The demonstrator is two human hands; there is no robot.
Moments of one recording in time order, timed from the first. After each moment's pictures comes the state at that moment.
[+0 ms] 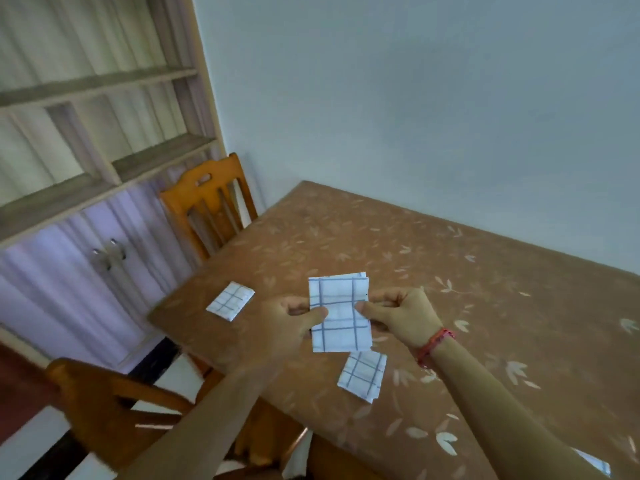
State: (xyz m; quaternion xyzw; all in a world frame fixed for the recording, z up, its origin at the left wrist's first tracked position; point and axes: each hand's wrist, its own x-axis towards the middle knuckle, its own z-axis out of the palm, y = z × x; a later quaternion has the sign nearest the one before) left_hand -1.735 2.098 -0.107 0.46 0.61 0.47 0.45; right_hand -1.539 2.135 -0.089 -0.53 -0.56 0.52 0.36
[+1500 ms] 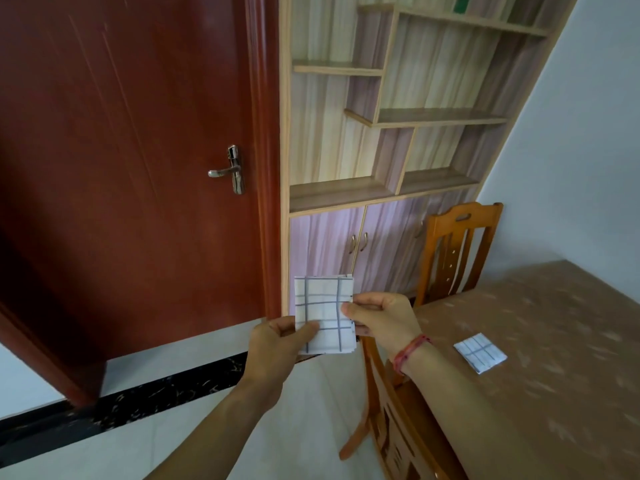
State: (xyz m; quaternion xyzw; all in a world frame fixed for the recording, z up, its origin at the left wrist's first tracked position) left_hand -2.146 1.824 -0.105 0.12 0.62 0.71 0.30; right_hand -2.058 1.976 -0.078 -0.31 -0.64 0.67 0.20
